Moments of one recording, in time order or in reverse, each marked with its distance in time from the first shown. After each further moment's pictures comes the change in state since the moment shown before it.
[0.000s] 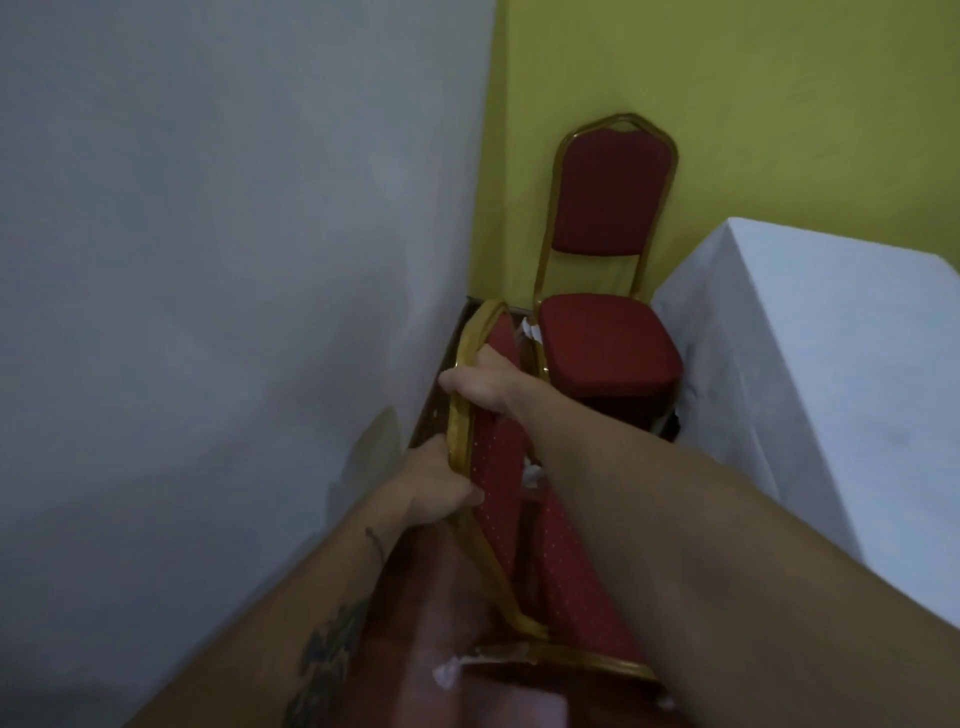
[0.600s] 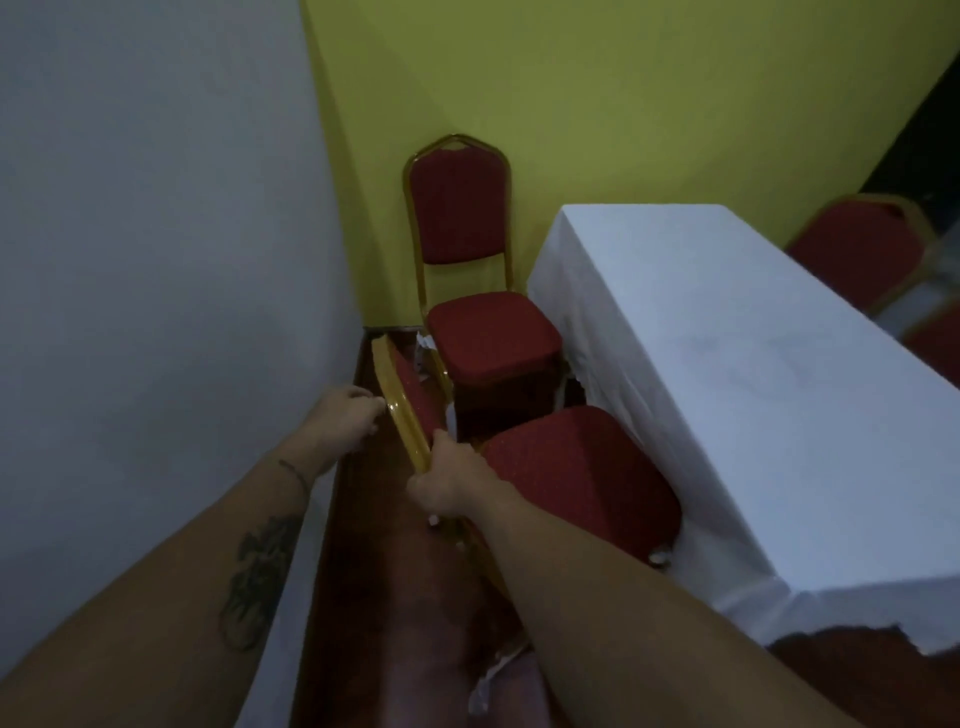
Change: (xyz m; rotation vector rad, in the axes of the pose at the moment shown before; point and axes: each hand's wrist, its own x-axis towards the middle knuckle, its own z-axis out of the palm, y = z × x) left_hand -0.002 0.064 0.021 -0.181 0.145 0.108; right_hand -0.146 0.125 0.011 -0.052 0.112 0.103
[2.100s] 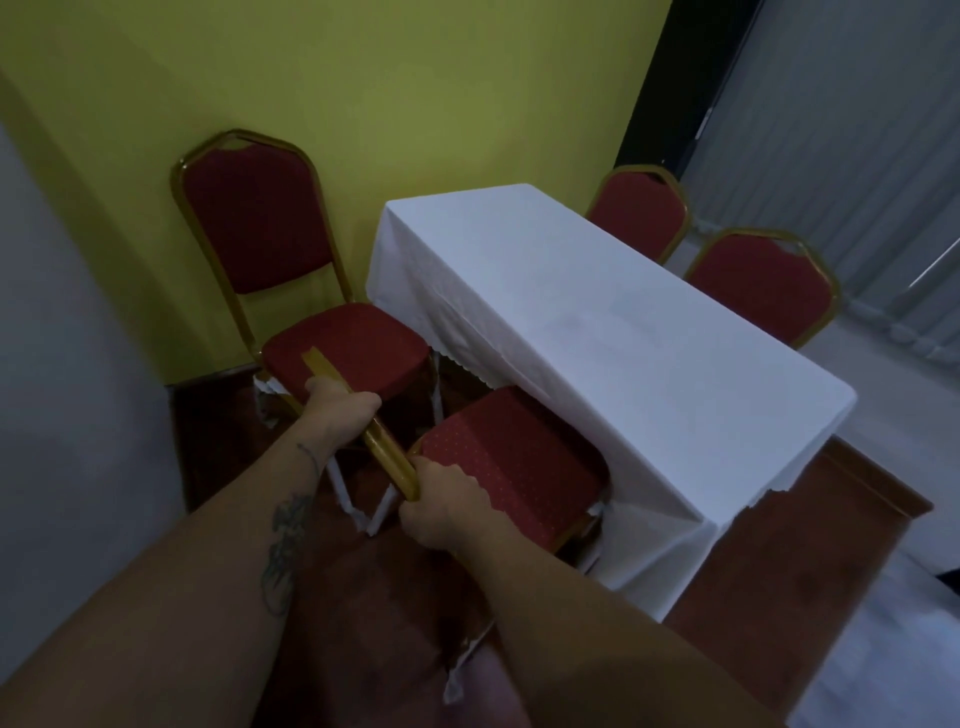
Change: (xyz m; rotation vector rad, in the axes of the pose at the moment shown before) left_hand 0.167 0.082 0.081 0.208 -0.289 0.156; right_hand 0.058 -0.005 -0.037 0.098 0.279 0.264
